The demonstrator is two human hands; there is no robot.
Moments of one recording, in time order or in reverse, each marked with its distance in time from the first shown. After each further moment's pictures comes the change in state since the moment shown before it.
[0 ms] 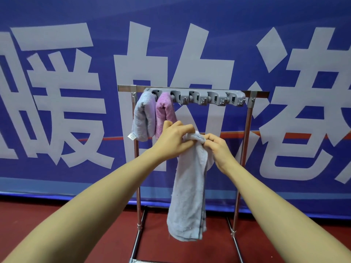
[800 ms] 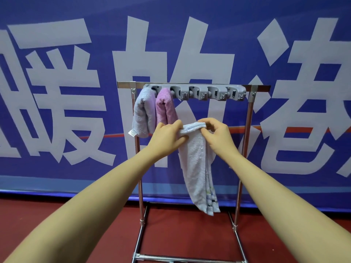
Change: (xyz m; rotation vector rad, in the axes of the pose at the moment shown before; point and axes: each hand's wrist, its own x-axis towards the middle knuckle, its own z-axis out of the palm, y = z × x) left_hand -0.011 -0.015 0.002 0.115 -0.103 -0.189; right_hand 0.001 -0.021 0.002 -0.320 0.100 -0.287
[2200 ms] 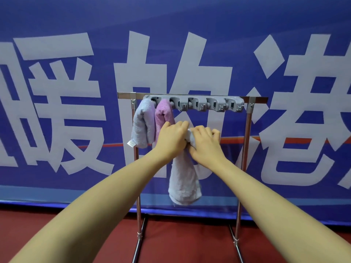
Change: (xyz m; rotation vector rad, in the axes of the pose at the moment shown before) left_hand 0.034 0.022 -0.007 0.205 0.101 0.036; right_hand 0.017 0.003 0.024 -0.949 -0.046 -0.318
